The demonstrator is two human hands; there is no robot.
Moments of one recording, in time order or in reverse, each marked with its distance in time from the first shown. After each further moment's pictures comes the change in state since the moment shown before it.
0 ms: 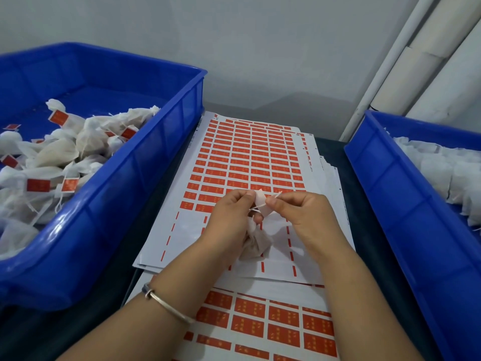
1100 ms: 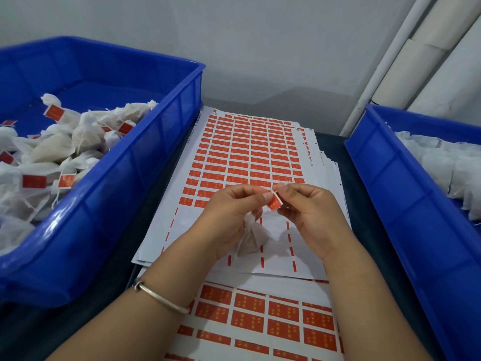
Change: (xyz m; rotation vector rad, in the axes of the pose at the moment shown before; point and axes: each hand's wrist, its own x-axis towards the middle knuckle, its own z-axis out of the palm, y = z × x) left_hand -0.001 0.004 -0.012 -0.045 -0.211 0.081; right_hand -0.004 -0.002 -0.004 0.221 -0.056 -0.007
